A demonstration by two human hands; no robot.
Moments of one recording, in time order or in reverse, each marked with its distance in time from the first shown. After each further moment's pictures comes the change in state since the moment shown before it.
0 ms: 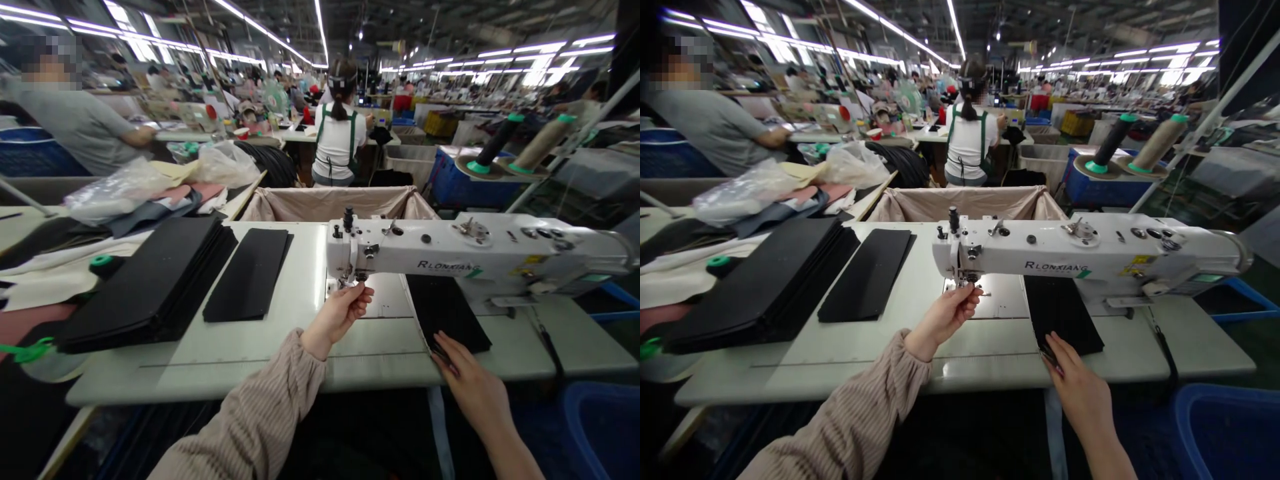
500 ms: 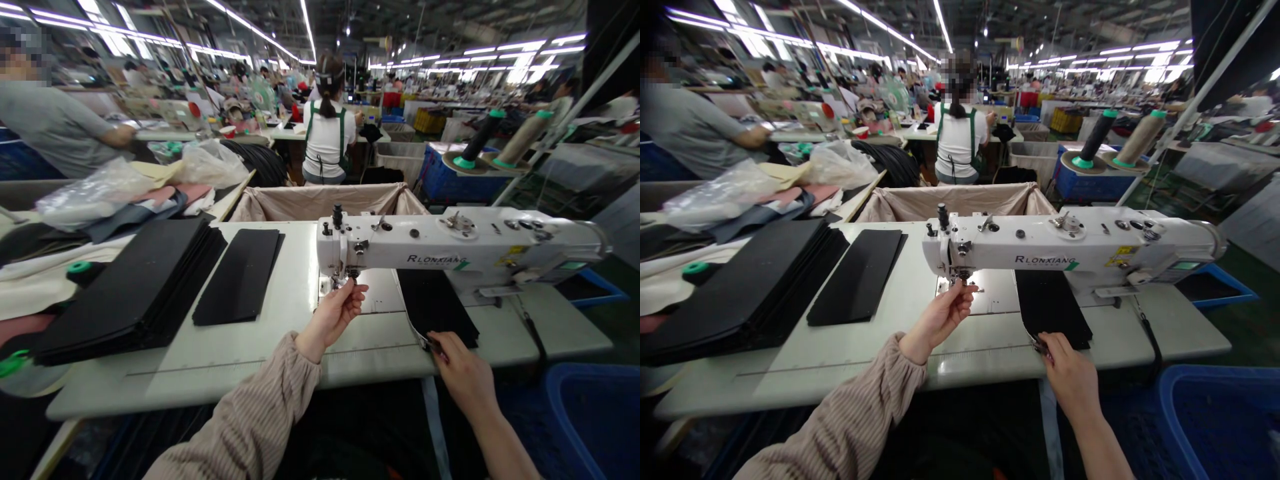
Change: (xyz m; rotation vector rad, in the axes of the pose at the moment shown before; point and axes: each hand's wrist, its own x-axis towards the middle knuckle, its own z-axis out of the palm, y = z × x) left_hand -0.006 -0.007 0.001 -0.040 -0.009 -0.006; right_hand 0.004 -0.002 -0.007 -0.029 0.051 -0.071
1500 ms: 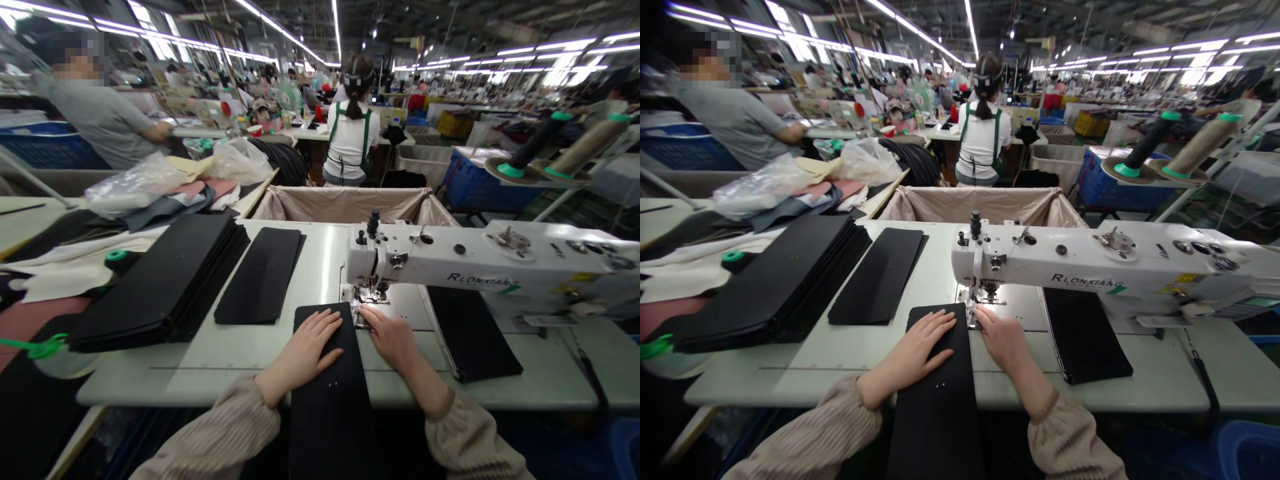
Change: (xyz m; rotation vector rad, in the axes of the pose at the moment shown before) left_hand -0.071 0.028 -0.106 2.000 -0.087 0.530; right_hand 0.119 -0.130 0.072 0.160 -0.226 -0.337
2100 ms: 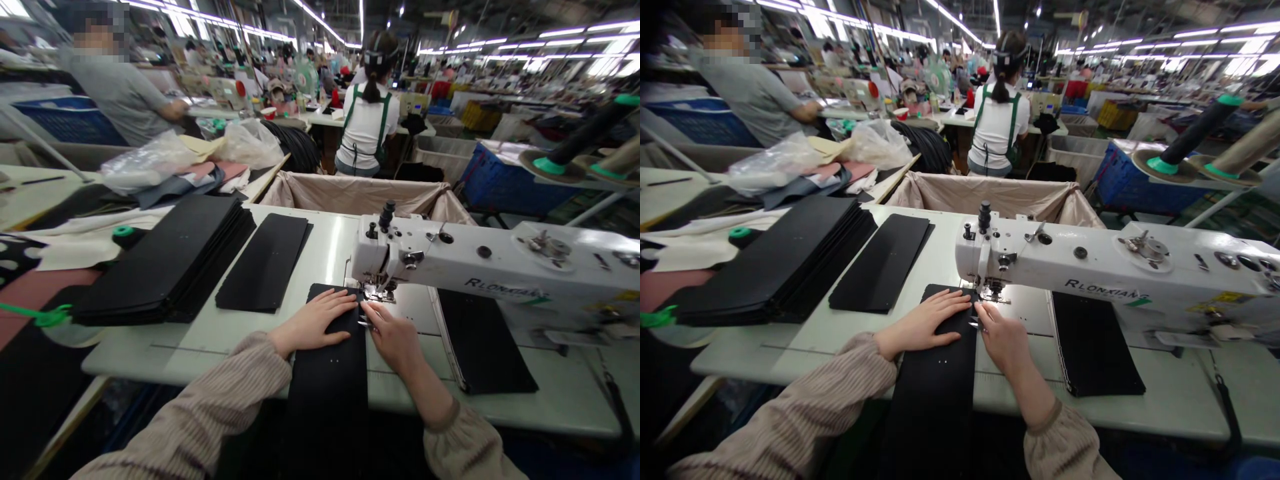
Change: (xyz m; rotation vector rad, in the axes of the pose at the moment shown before) left_hand 0.044 -0.025 -0.005 -0.091 -0.090 0.175; right_hand 0.003 0.002 0.006 -0.117 -0.048 0.021
